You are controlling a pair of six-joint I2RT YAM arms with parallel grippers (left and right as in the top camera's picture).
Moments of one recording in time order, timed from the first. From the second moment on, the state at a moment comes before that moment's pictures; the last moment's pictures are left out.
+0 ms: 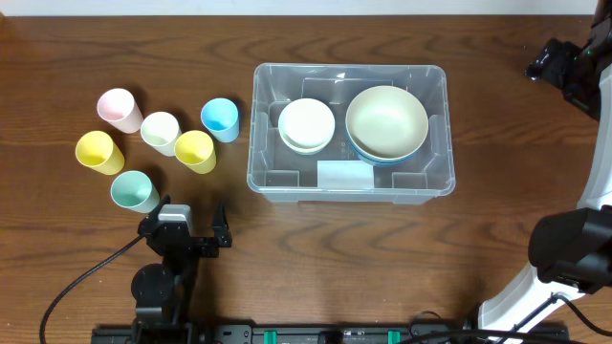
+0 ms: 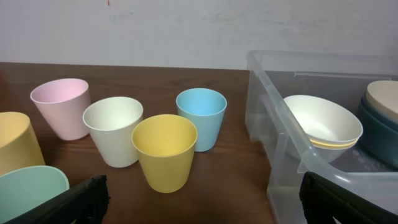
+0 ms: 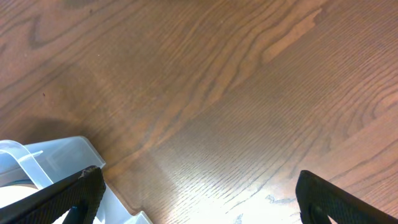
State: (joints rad) left arm -0.02 0.01 0.07 -0.22 0.06 -0.07; right arm -0.27 1.93 2.11 -1.38 0.13 0.41
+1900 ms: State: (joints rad) left arm 0.01 1.70 1.38 -0.69 0.11 -0.13; right arm -0.27 1.94 2.11 -1.38 0.12 0.41
